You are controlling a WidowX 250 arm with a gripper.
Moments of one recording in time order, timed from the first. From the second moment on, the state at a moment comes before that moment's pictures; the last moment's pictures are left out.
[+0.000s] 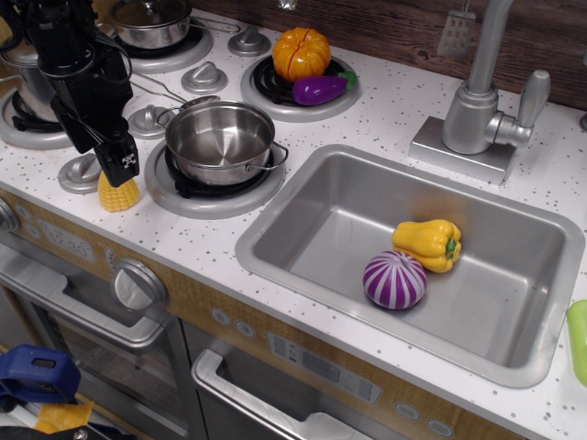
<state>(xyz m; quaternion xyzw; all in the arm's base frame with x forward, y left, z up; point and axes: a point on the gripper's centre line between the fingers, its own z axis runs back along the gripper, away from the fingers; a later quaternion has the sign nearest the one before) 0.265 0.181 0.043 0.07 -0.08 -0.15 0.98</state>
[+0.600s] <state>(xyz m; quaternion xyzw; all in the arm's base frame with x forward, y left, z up) 0.265 0.176 0.019 0.04 -0.07 -0.16 0.98</state>
